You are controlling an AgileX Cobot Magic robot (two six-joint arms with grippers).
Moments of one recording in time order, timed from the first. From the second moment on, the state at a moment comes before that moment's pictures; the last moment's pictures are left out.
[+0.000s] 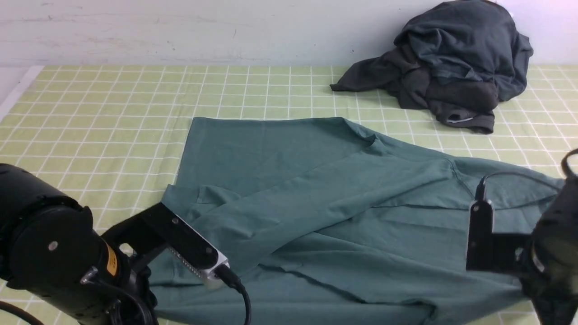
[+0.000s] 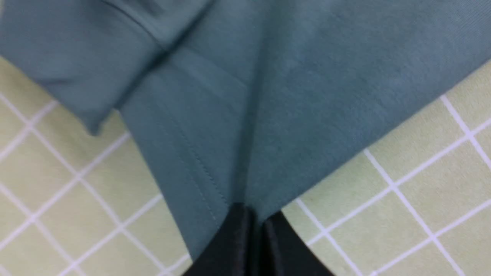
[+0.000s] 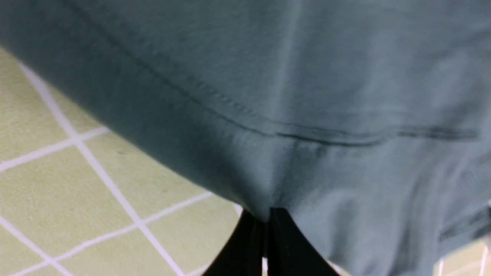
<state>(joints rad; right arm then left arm) 0.38 1.52 -0.78 -0.52 0.97 -0.38 -0.51 1.26 -0.78 0.05 0.95 0.16</state>
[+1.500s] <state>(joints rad) 0.11 2.26 -2.10 -0.21 1.04 -0.06 -0.10 2.44 -2.36 0.18 0.90 -0.06</state>
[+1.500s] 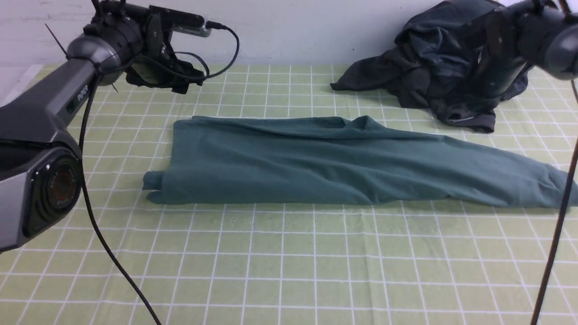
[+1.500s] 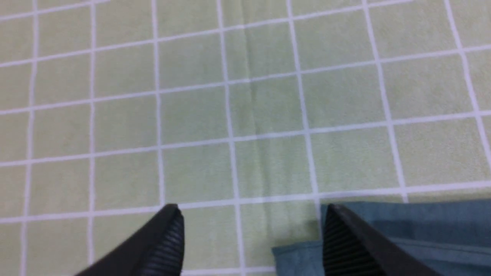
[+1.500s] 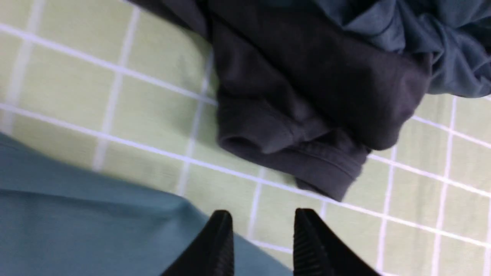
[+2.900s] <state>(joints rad) 0.06 2.31 -1.91 -0.08 1.21 -0.21 -0.21 1.98 -1.46 0.06 0.79 0.04</state>
